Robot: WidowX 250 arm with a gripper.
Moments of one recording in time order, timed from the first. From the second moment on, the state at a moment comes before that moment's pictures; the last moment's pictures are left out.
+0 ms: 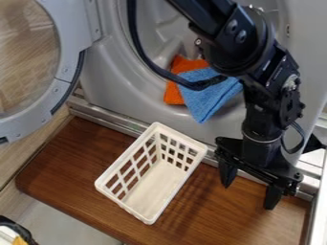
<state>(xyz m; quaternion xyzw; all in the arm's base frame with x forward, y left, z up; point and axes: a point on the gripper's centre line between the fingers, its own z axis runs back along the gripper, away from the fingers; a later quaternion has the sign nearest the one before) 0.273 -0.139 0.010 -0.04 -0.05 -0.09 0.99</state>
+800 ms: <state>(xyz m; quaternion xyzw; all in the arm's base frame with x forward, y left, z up) 0.255 -0.014 0.035 -0.03 -0.07 0.01 1.00</state>
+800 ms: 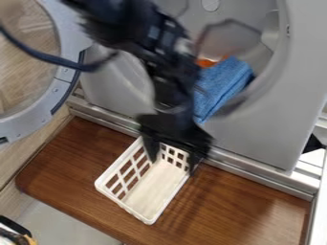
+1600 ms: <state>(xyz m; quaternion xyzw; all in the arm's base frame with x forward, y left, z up) 0.281 0.053 -0.011 0.00 -0.03 0.03 1.00</state>
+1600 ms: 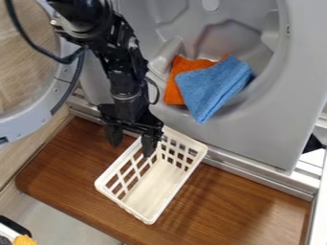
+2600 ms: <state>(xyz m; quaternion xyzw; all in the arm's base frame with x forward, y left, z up) 0.290 0.042 -0.034 0.03 -0.01 0.00 1.00</state>
